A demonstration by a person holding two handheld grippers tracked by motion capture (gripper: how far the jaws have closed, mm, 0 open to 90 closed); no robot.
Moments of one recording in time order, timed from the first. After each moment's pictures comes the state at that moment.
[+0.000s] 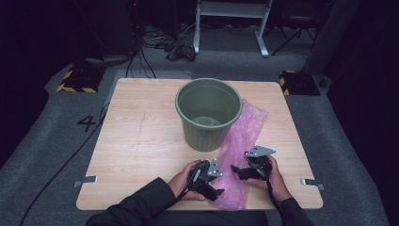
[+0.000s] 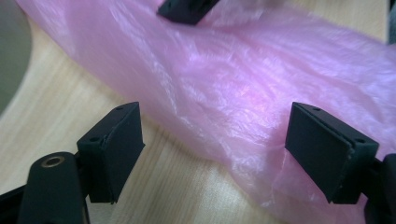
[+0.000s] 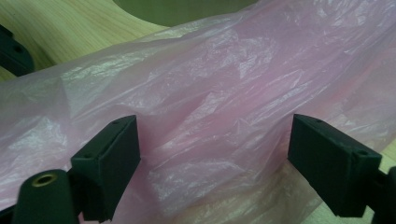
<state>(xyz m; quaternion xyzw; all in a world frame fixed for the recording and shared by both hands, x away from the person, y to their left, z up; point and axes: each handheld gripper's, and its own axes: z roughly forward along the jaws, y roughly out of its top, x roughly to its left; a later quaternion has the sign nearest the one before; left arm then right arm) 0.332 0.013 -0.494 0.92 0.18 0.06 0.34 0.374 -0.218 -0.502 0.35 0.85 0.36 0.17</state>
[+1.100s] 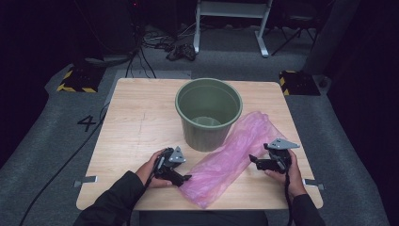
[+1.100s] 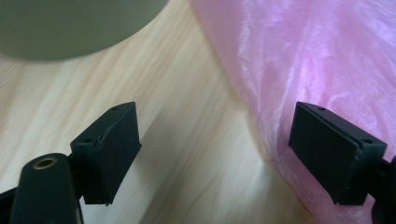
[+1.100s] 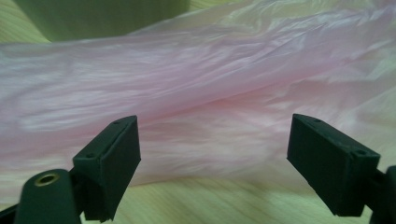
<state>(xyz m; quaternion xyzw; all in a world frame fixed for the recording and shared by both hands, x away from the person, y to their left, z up) 0.370 0.128 -0.496 0.91 0.23 0.08 0.34 0.389 -0.279 -0.486 0.40 0.81 0.38 0.21</state>
